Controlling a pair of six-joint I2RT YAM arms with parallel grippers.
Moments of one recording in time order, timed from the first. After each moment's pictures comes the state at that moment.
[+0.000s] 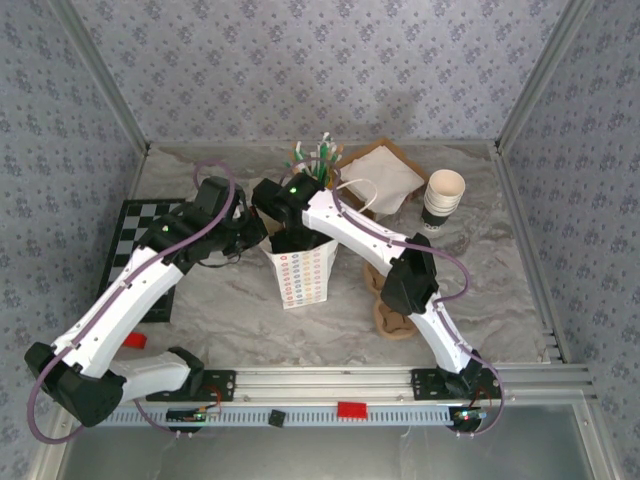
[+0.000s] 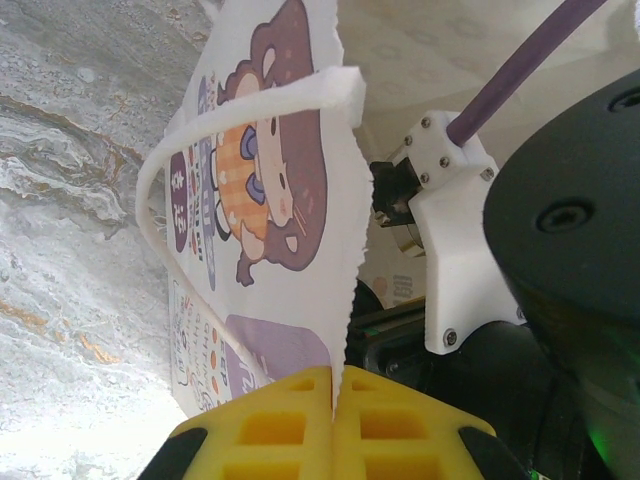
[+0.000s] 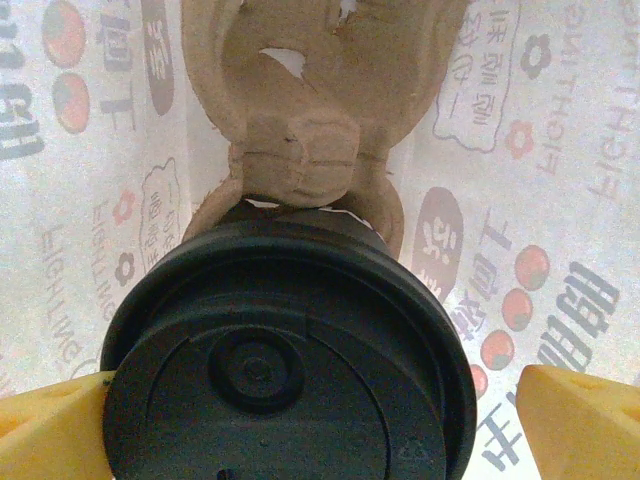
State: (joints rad) left arm -0.60 1.16 1.27 -0.93 0.03 -0.93; right arm 0.94 2.25 2.31 -1.56 0.04 0.60
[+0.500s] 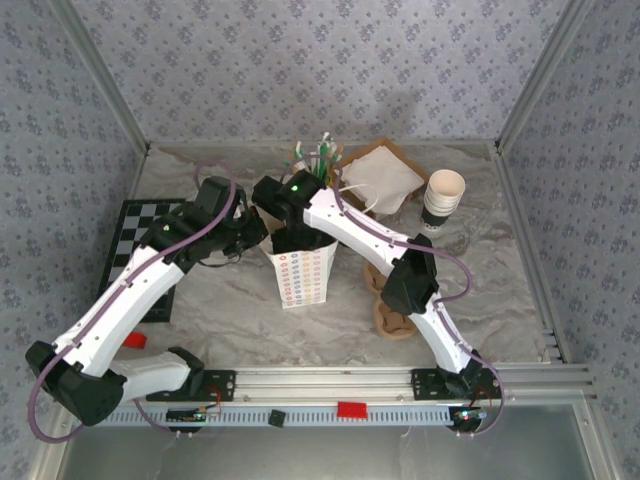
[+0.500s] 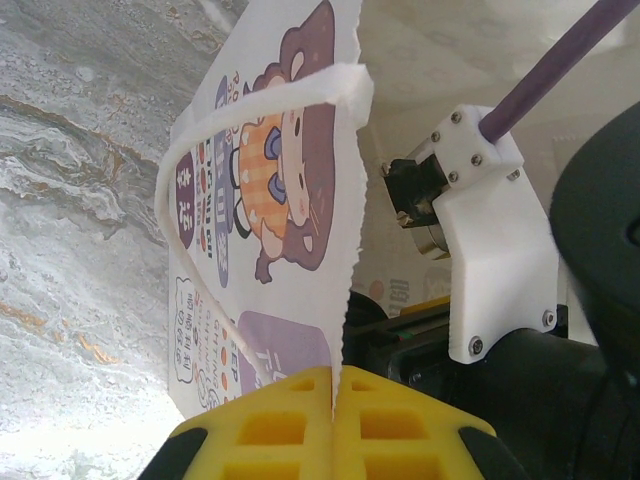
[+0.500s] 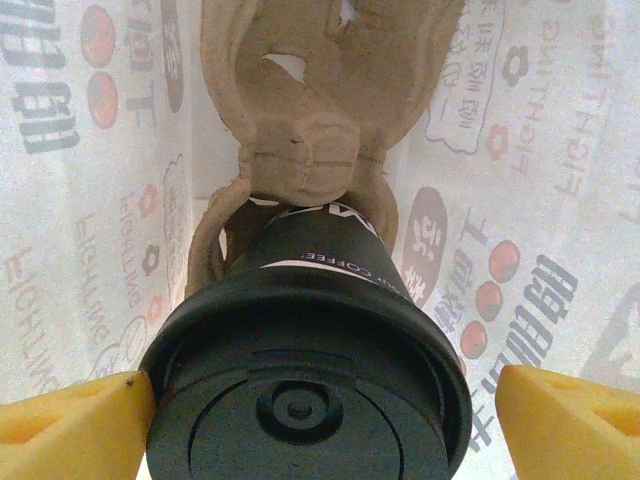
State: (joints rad) left arm -0.60 1.17 1.27 -0.93 0.03 -0.93; right arm 0.94 2.25 2.34 -1.59 0.05 0.61
